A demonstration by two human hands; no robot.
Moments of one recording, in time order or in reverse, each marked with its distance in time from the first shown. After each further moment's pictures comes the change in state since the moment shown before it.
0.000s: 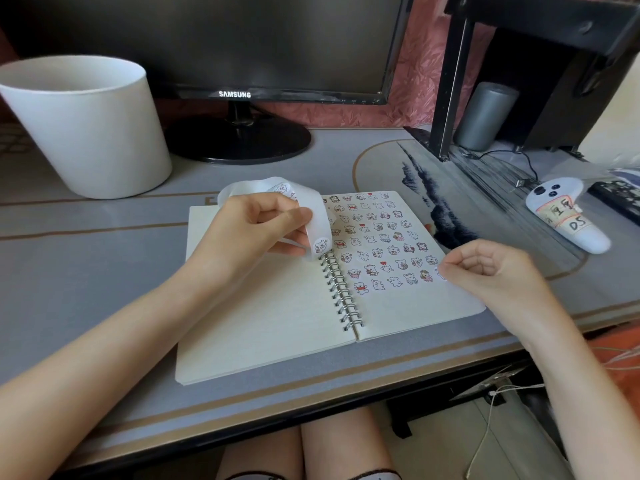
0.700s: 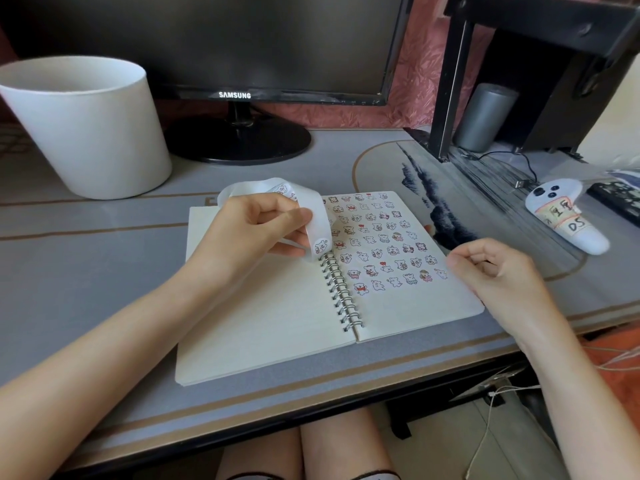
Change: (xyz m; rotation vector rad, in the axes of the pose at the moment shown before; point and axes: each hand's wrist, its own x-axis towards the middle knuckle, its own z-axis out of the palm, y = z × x) left_hand -0.001 0.001 0.000 -0.004 0.001 -0.005; right_hand 0.001 0.006 0.000 -0.003 0.068 0.003
